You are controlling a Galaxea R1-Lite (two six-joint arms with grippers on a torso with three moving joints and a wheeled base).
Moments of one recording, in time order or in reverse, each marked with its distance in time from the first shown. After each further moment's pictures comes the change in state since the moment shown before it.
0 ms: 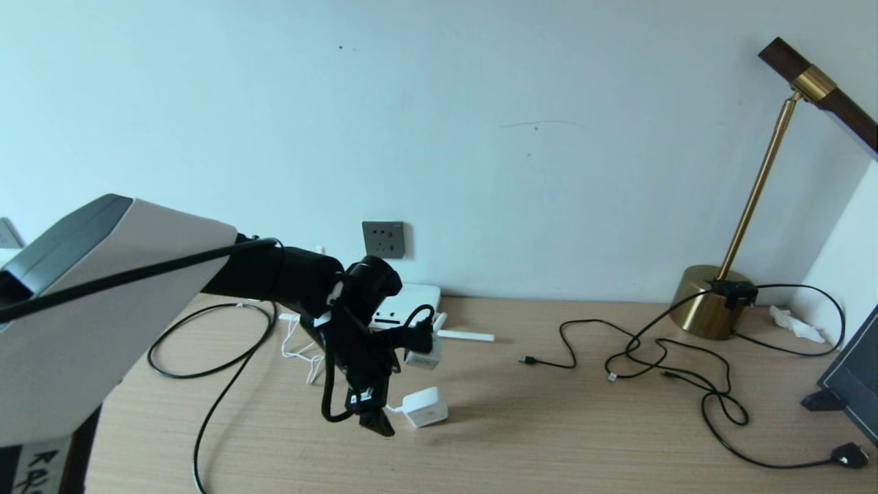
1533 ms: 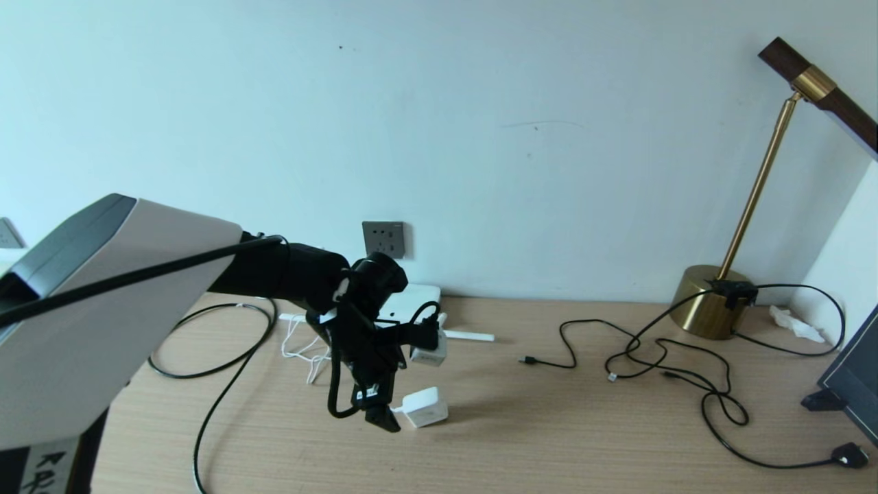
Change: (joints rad) left arm -0.015 0.010 -0.040 0.015 -0.004 0.003; right arm 0.000 0.000 0.000 0.000 0.000 0.000
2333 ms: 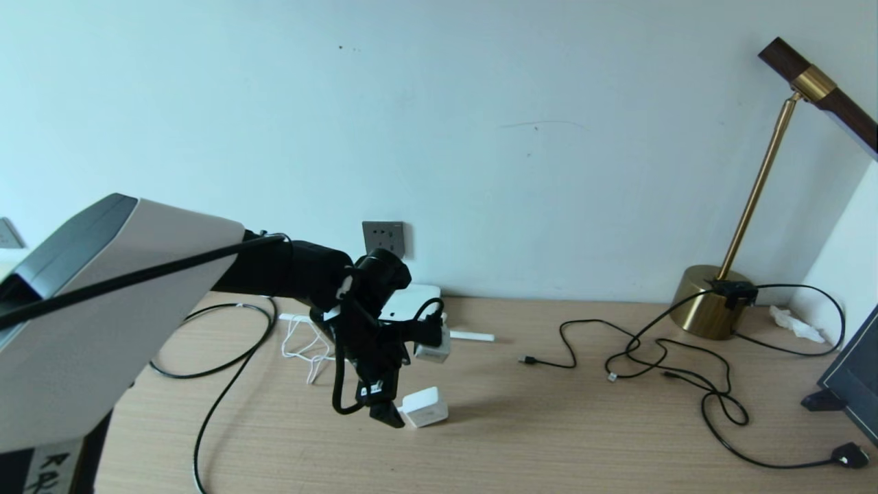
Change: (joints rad) left arm -0.012 0.007 -0.027 0.001 0.001 -0.001; right arm 0.000 0.000 0.000 0.000 0.000 0.000
